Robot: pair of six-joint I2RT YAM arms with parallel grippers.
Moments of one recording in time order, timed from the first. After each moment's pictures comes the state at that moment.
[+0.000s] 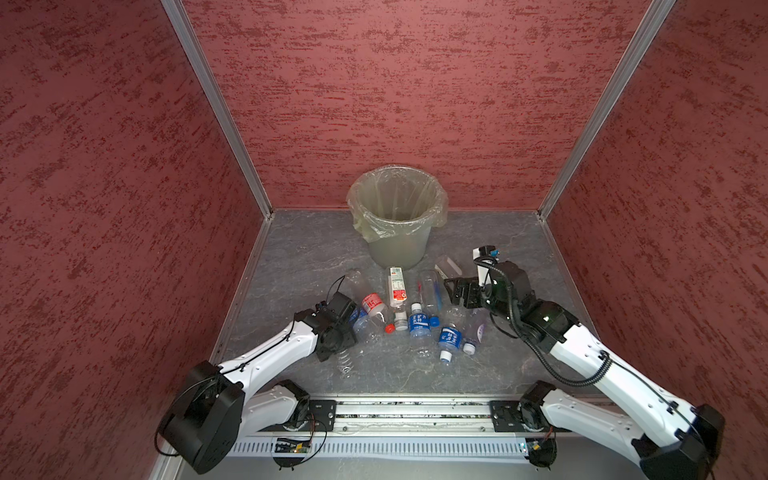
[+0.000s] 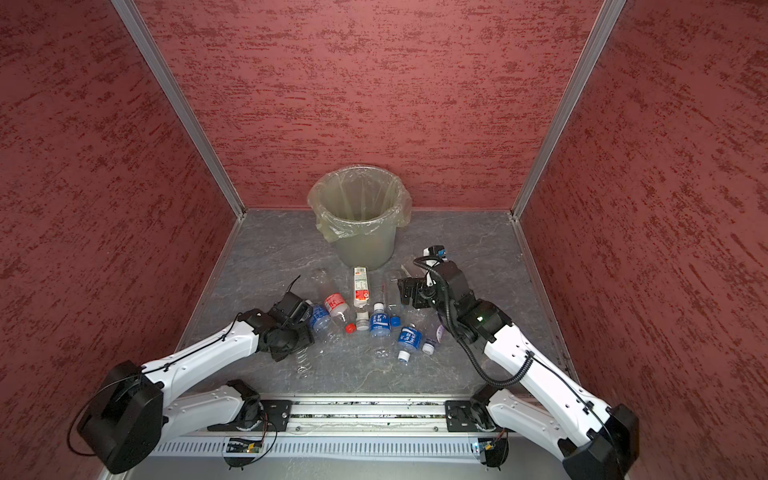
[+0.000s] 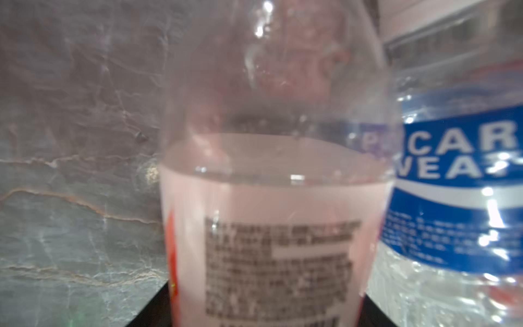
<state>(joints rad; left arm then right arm) -0.53 1.15 0.57 -0.76 -0.05 -0.98 0.63 0.97 0.87 -0.46 0.07 0.50</state>
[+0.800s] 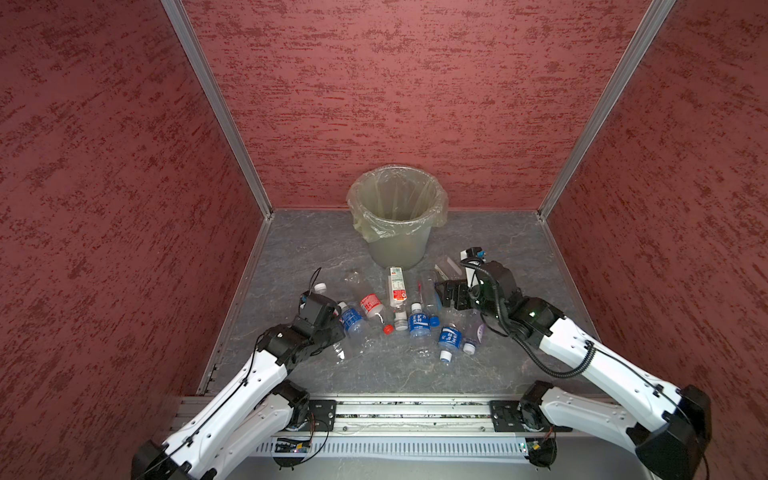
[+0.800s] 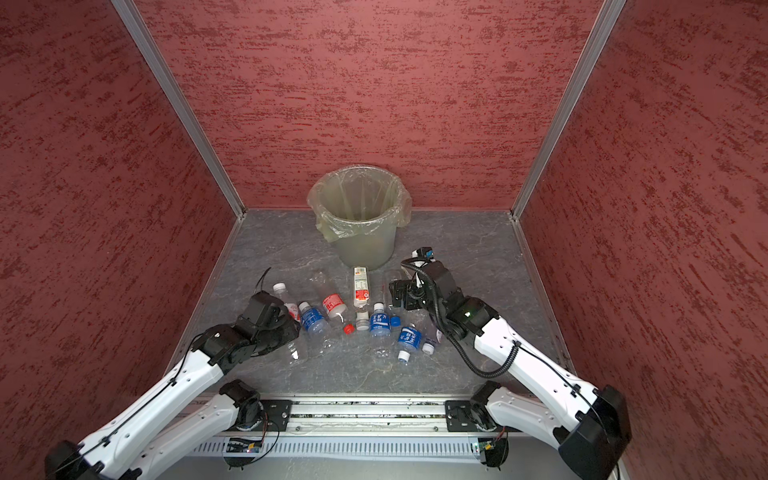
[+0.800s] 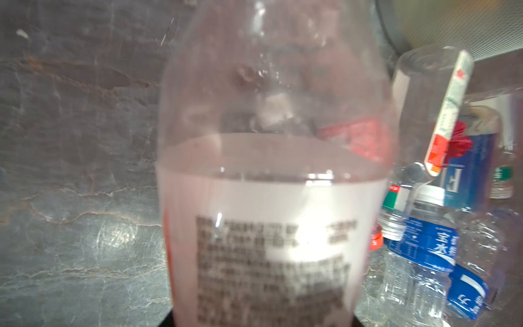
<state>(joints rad) -0.50 0.73 0.60 -0.84 -0.11 -0.89 0.69 1.05 0.87 -0.43 0.09 0.50</state>
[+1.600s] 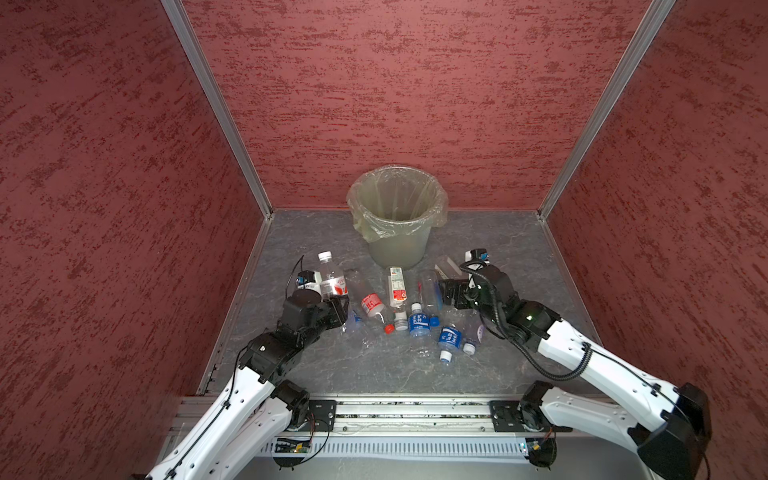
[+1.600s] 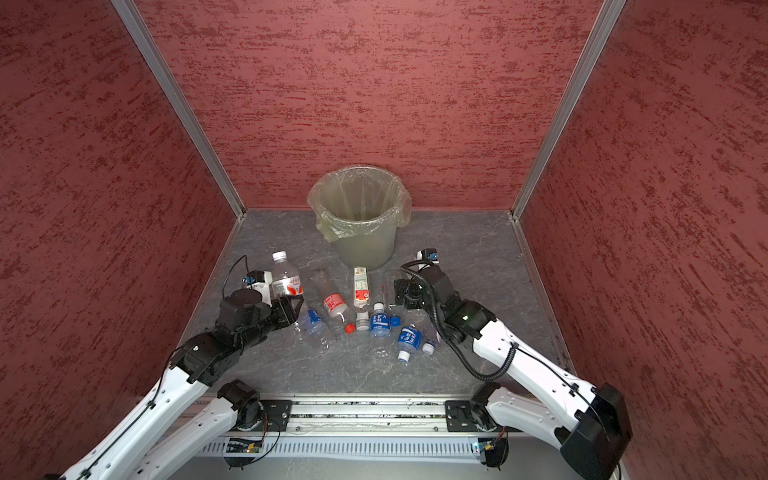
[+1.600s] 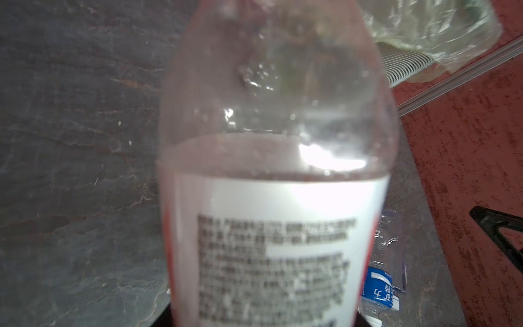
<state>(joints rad) -0.48 0.63 0.63 -0.55 -0.08 -0.67 0.71 1.05 0.83 -0.38 0.24 0.54</state>
